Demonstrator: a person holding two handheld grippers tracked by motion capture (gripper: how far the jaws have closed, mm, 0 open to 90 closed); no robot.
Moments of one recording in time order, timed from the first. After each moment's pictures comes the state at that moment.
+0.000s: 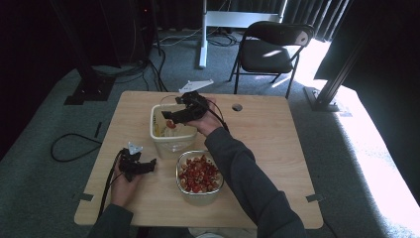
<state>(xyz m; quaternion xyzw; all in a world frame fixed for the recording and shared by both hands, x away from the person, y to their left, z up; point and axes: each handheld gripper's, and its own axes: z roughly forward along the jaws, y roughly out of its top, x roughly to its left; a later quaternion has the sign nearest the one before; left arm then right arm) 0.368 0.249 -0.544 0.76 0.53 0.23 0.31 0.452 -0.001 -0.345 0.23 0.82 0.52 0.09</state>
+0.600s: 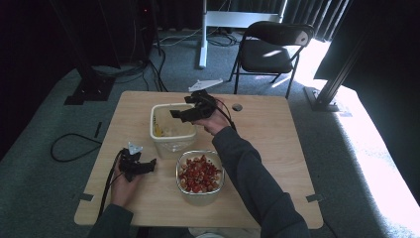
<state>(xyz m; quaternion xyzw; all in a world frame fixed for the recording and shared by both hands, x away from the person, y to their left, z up) 0.368 0.249 -0.544 0.76 0.53 0.23 0.31 0.461 -0.025 -0.349 0.25 0.82 0.52 0.08</state>
